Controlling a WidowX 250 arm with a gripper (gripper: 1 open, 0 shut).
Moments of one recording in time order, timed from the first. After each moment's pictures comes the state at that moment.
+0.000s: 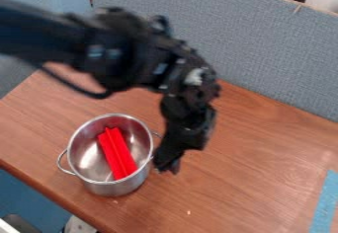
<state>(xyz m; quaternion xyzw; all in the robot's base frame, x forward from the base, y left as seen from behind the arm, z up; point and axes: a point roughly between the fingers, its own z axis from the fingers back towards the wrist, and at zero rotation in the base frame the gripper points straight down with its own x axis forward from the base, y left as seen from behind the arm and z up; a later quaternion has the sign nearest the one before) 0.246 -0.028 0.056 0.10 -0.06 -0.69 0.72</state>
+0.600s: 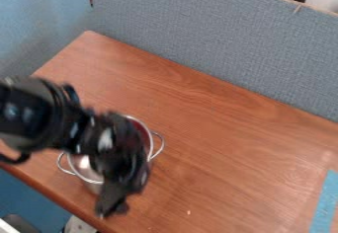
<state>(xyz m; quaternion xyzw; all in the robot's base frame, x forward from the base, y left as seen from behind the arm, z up) 0.189 0.005 -0.010 0.09 -0.09 -0.66 0.74</state>
